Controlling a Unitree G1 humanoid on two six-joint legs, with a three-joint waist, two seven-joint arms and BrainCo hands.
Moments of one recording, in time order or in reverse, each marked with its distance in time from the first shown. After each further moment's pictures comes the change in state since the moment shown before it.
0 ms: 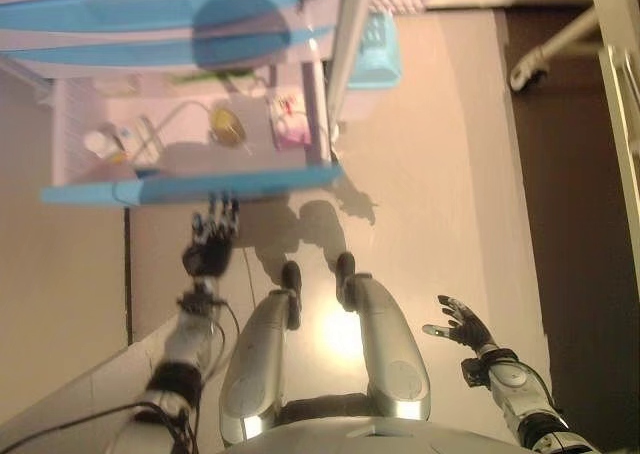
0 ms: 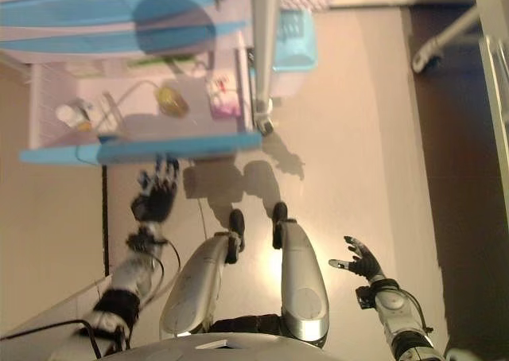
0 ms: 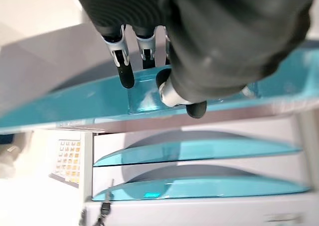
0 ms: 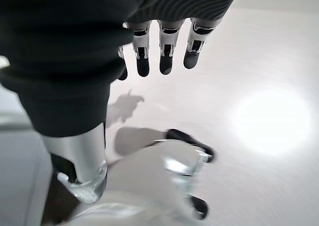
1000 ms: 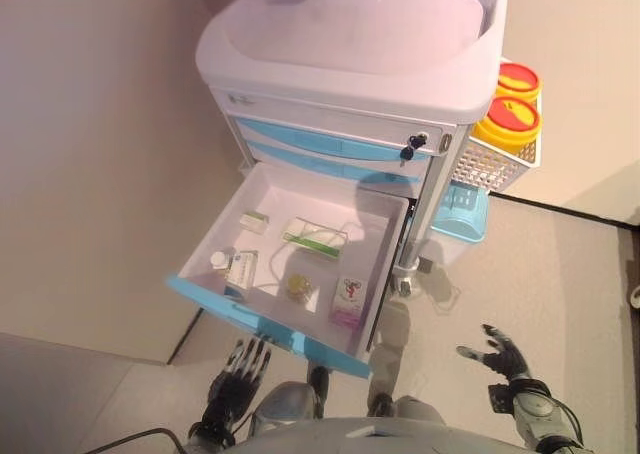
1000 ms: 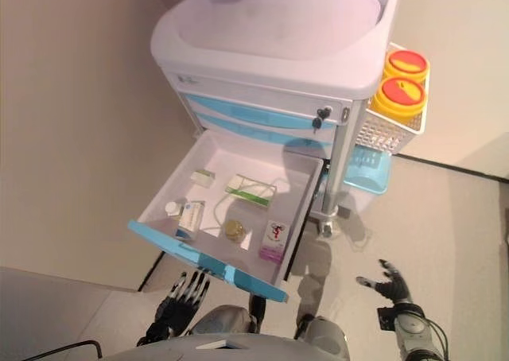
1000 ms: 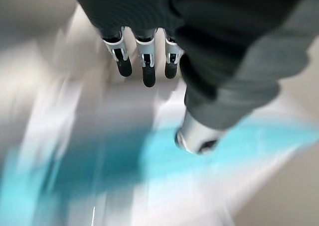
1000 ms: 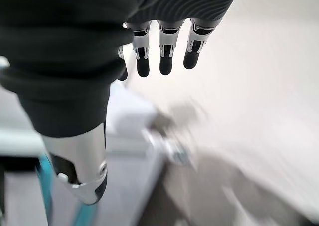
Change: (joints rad) left arm 0.139 -0.069 0.276 0.650 0.733 -0.164 0.511; right arm 0.030 -0.109 -0.139 0.073 -0.092 -0.098 -0.363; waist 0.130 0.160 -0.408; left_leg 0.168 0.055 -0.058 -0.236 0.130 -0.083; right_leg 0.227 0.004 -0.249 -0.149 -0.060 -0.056
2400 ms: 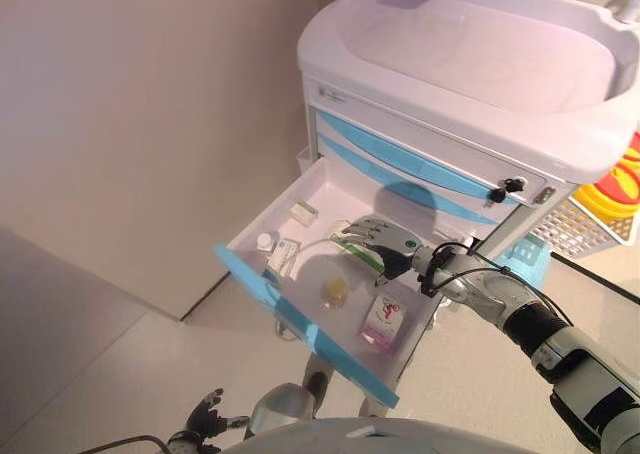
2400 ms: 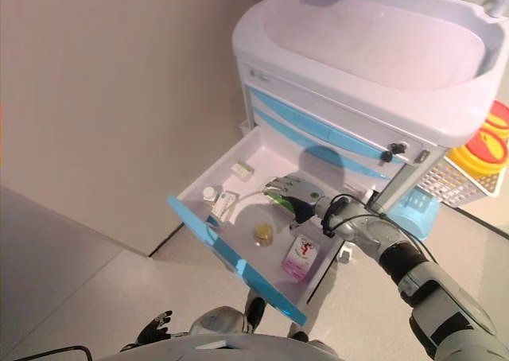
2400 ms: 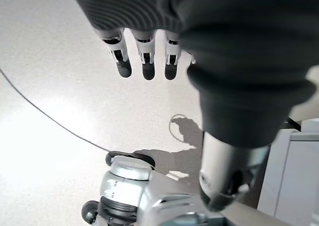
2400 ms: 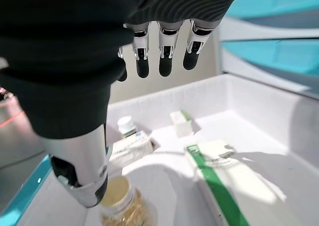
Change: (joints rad) left arm 0.029 0.093 -0.333 -0.064 0.943 -0.134 0.370; right arm -0.474 -0.141 0.682 -0.550 -0.824 -0.006 0.195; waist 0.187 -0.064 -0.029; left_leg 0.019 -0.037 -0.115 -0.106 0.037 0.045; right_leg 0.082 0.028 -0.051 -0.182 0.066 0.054
